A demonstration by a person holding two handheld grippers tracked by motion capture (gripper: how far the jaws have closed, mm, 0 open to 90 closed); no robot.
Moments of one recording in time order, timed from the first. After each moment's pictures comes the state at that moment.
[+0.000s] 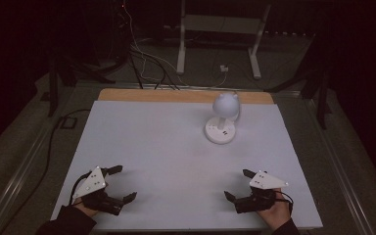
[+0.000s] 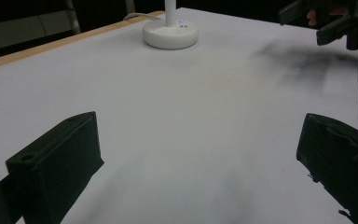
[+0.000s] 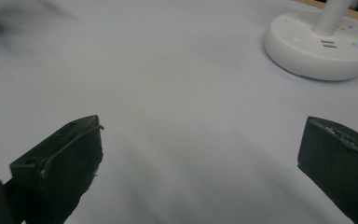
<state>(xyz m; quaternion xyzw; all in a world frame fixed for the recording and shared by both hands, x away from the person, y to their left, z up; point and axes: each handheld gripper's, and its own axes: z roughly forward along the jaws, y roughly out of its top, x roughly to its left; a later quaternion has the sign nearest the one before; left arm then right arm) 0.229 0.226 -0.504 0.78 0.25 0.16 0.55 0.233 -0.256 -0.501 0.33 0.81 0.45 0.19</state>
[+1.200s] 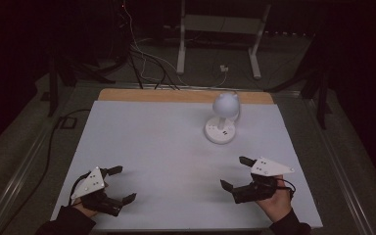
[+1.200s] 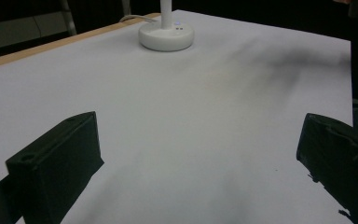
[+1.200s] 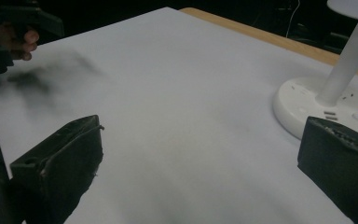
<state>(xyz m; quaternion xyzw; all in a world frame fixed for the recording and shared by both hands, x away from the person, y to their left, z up) 0.227 0.227 -0.502 0.78 0.24 0.16 0.55 0.242 -0.239 -0.440 0.31 0.79 0.49 0.17</state>
